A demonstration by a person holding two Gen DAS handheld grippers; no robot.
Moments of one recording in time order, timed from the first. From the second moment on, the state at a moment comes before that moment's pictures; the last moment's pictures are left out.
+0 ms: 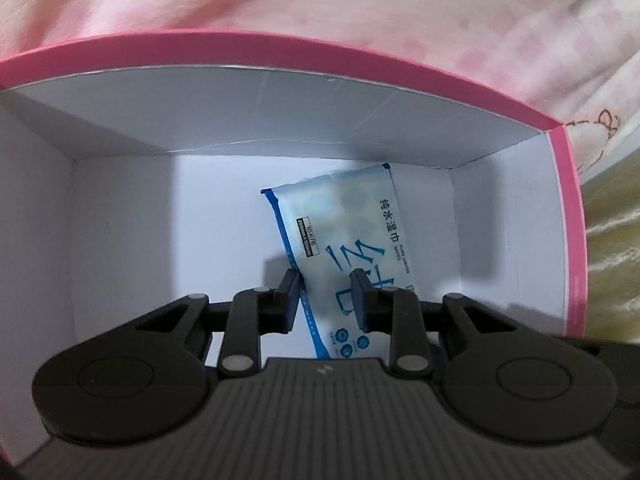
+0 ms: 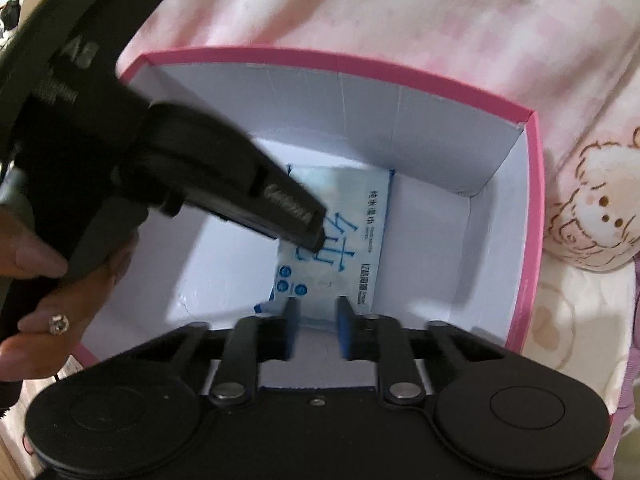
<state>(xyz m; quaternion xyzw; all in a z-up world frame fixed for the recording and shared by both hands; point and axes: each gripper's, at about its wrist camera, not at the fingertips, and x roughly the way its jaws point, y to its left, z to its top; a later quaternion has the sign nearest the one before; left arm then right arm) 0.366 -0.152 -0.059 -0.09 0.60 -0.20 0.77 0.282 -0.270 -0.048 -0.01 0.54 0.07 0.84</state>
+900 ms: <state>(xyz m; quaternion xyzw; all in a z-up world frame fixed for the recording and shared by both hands) 0.383 -0.161 -0.037 -0.08 0.61 -0.21 0.76 0.287 -0.253 -0.073 -0.01 0.61 0.07 0.79</state>
